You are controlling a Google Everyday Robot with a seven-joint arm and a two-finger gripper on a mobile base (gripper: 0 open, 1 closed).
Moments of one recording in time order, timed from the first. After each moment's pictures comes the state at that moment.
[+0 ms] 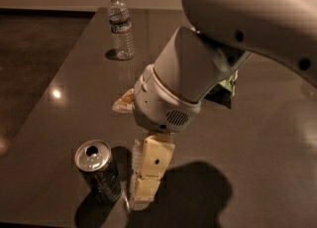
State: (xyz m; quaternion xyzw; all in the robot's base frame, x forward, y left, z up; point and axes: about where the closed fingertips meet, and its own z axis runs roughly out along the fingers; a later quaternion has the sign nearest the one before) arm 0.331 0.051 0.912 -0.75 0.58 0.25 0.17
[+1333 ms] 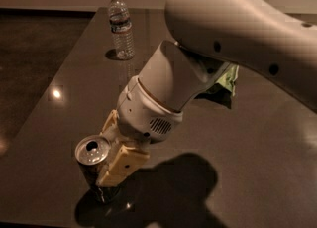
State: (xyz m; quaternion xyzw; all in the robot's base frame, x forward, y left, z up) arm 0.316 0.079 0.903 -0.74 0.57 0.31 0.16
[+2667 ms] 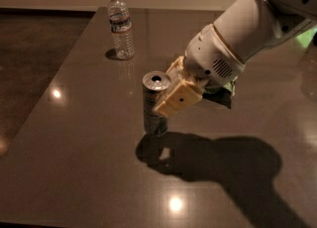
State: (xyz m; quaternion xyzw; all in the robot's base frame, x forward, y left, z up) arm 0.422 -0.015 0.939 -0.64 0.68 0.27 0.23
